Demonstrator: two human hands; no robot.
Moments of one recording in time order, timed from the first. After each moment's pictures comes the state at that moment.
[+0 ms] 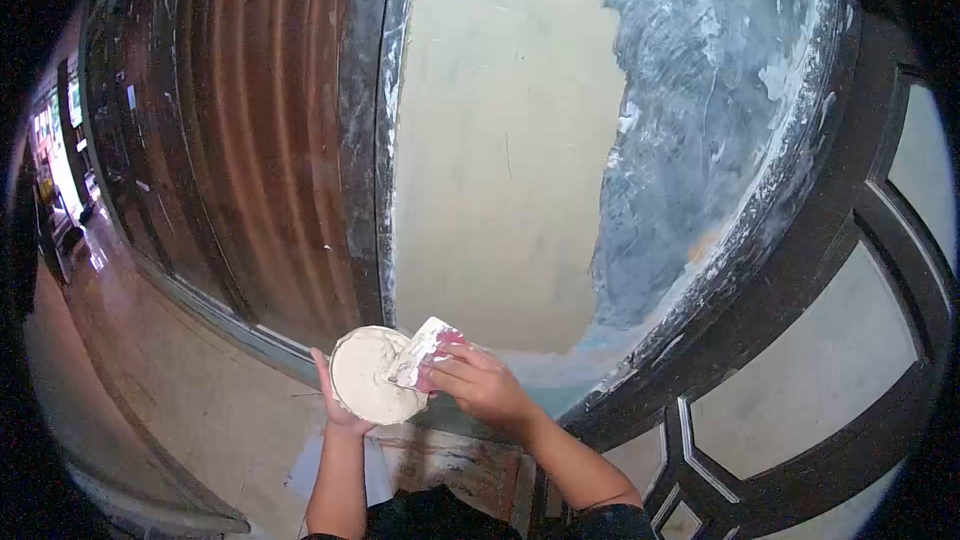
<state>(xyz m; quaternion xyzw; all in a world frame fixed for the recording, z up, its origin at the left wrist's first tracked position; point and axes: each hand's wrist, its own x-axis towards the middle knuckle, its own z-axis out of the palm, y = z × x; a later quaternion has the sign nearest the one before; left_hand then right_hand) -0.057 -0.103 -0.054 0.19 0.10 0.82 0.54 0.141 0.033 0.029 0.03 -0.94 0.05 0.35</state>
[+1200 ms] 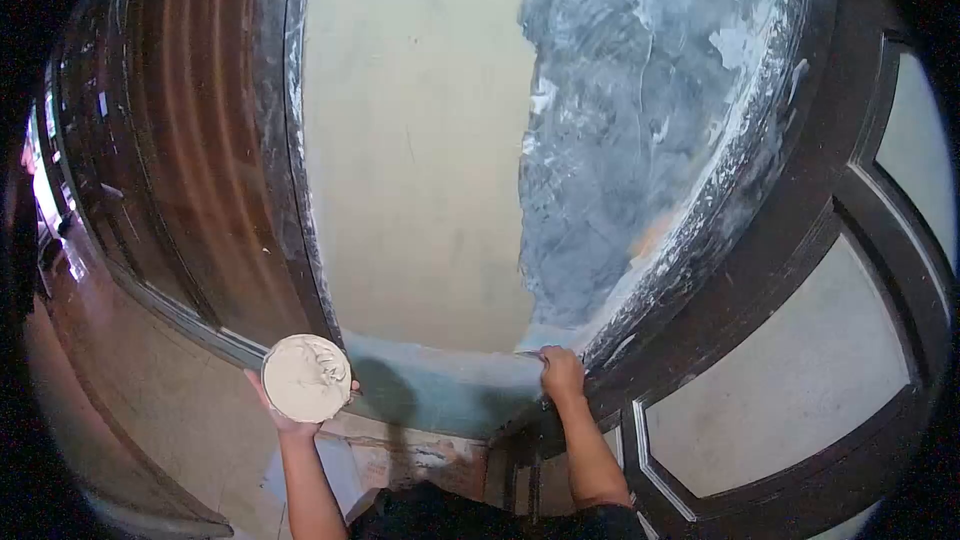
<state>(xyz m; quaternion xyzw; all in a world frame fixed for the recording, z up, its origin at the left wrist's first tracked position) -0.027 -0.090 -0.054 0.06 0.02 0.85 0.52 0.341 0.220 -0.109 -0.46 -0.85 0.01 0.28</state>
